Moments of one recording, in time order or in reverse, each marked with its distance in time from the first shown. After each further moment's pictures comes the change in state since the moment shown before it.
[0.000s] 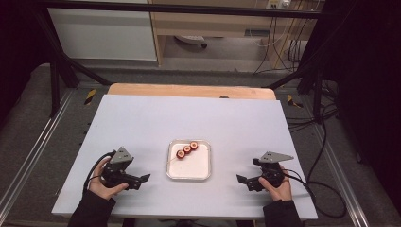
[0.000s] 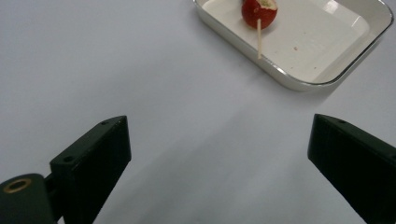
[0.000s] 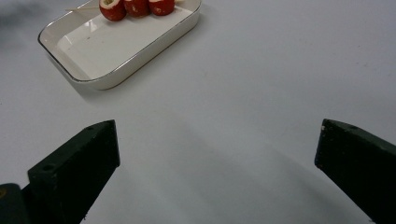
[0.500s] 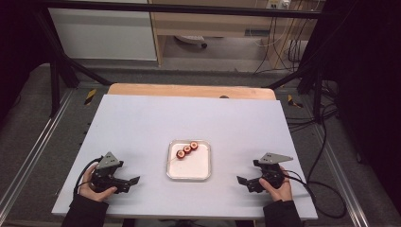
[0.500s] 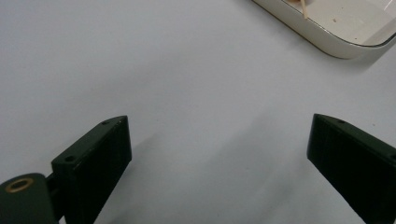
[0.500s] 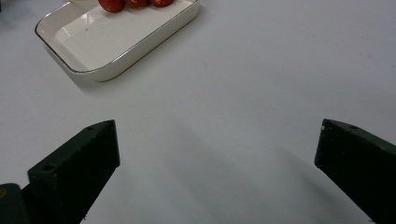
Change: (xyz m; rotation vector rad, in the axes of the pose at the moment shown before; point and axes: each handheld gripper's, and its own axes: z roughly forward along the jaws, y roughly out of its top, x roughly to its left) left arm 0.023 -0.035 -0.004 -0.039 0.012 -0.055; right arm 0.001 -0.004 0.000 0.018 -0.003 0.001
